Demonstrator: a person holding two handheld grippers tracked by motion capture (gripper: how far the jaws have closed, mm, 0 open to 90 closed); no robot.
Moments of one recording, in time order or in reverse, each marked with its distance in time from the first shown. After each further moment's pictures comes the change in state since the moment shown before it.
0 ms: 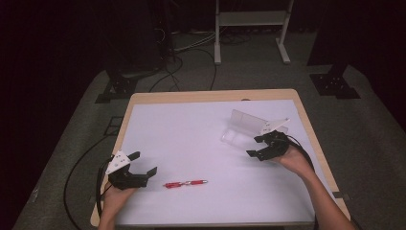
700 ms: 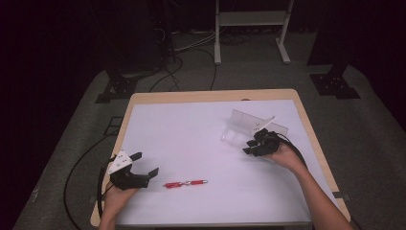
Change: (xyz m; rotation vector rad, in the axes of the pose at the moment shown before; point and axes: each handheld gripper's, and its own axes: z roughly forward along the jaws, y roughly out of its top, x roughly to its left) left arm -0.003 -0.001 0.004 0.016 -0.022 0.004; right arm -0.007 0.006 0.034 0.107 0.022 0.001
